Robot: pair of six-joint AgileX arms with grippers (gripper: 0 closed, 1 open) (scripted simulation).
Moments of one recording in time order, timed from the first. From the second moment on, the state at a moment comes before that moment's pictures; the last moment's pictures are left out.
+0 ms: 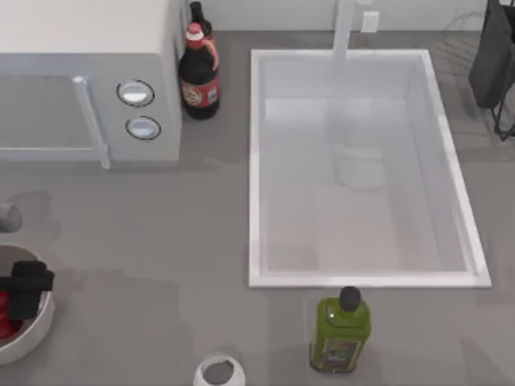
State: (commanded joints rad) left arm 0.10 1.62 0.63 -0.58 0.00 0.12; right arm 0.00 0.00 0.00 0.00 0.00 0.00
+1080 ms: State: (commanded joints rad) left arm 0.09 1.55 0.99 -0.93 0.01 0.11; right arm 0.00 0.00 0.00 0.00 0.00 0.00
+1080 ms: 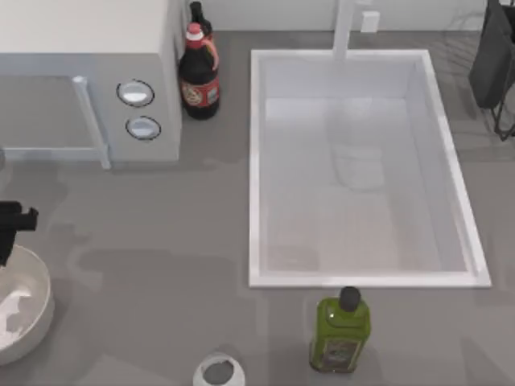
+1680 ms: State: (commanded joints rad) left arm 0.07 1.47 1.63 -1.63 0.01 0.10; right arm 0.00 0.00 0.00 0.00 0.00 0.00
